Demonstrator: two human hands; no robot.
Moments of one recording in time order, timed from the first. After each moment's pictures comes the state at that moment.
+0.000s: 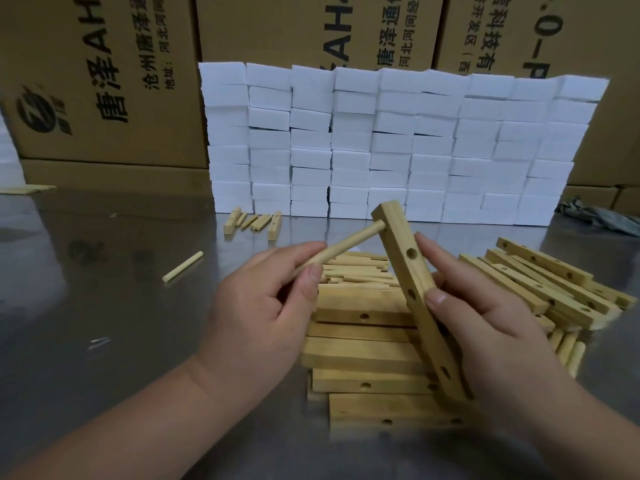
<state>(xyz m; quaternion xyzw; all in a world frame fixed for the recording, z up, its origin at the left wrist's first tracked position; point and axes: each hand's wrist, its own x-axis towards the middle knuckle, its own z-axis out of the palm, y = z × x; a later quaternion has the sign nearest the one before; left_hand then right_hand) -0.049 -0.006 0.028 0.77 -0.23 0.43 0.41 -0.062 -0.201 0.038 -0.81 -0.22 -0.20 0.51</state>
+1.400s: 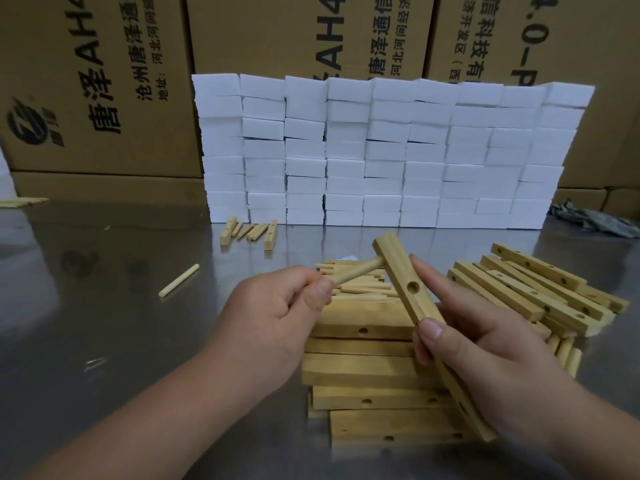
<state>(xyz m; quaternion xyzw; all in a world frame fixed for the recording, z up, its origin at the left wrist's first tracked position) -0.042 -0.002 0.037 0.81 -0.22 0.30 0.46 -0.068 -0.207 0.044 -0.77 -0.27 -0.10 0.57</state>
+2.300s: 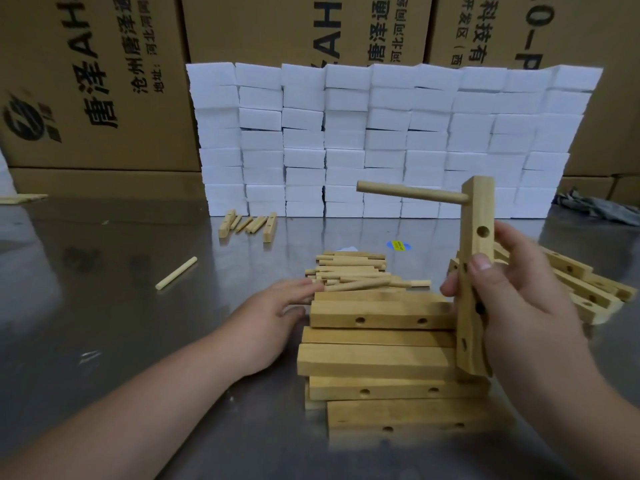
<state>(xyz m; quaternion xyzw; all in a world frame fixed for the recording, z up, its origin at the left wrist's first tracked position) 0.020 0.014 -0.007 0.88 -0.19 0.09 0.42 -0.051 -0.210 0.035 -0.76 -0.08 -0.30 0.57</state>
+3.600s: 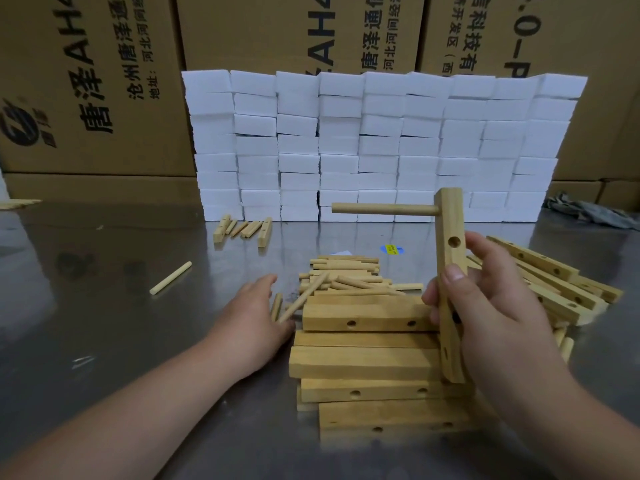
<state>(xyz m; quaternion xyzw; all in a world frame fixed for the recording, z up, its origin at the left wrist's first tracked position) 0.019 0.013 -0.004 0.95 0.00 0.12 0.29 -0.050 -0.207 0.033 -0.76 -0.11 -0.28 0.57</state>
